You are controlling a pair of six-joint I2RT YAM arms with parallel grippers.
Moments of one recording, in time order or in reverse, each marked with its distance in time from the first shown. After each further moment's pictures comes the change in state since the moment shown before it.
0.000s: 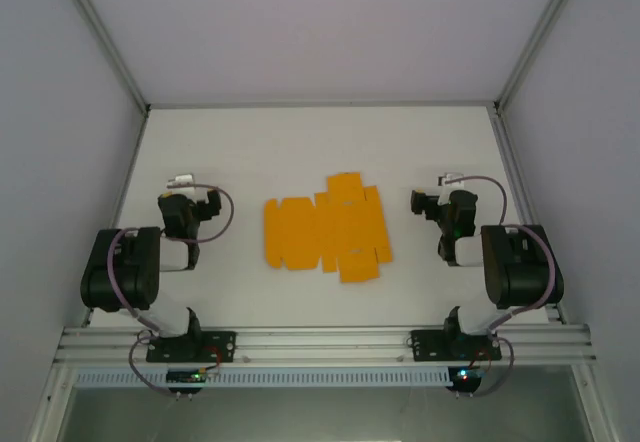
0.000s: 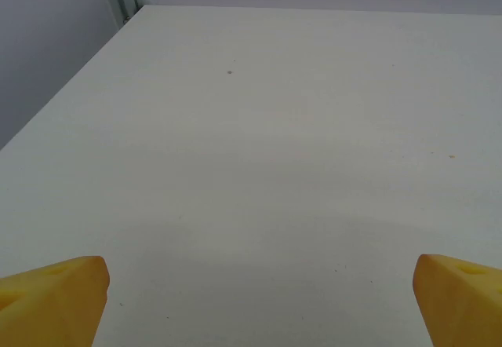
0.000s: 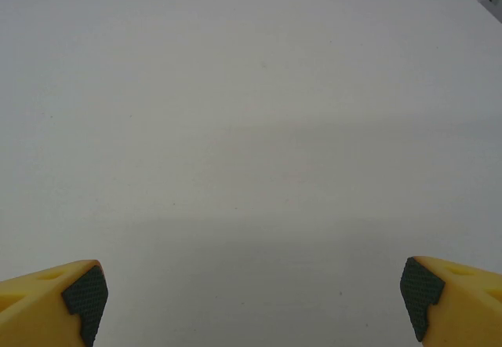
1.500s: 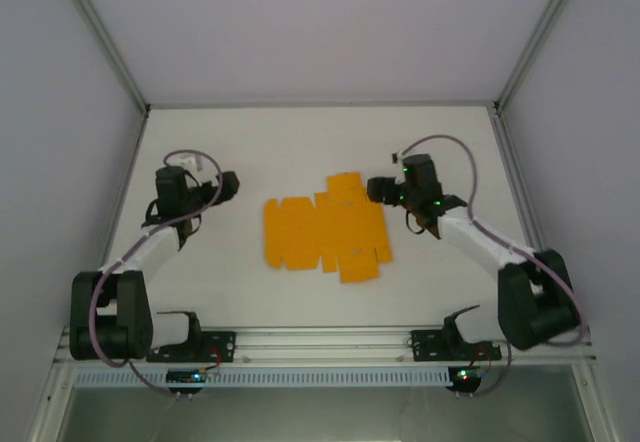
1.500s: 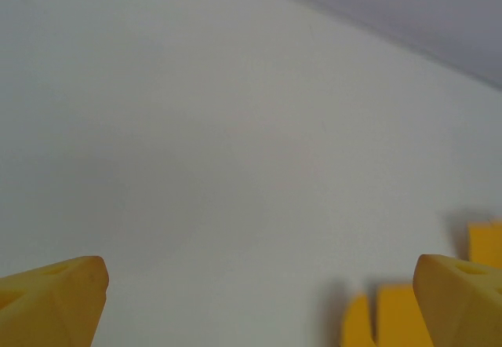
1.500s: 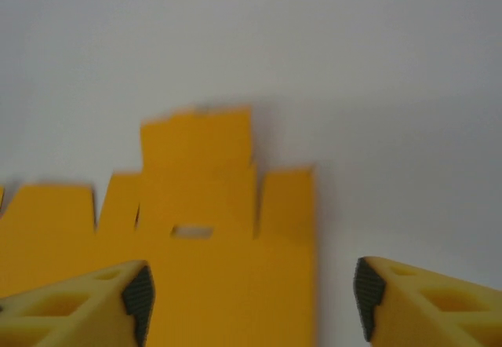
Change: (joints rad) left arm -0.063 -0.269 0.261 -0.768 0.422 -0.359; right arm 0.392 -0.158 0.442 -0.926 -0.076 0.320
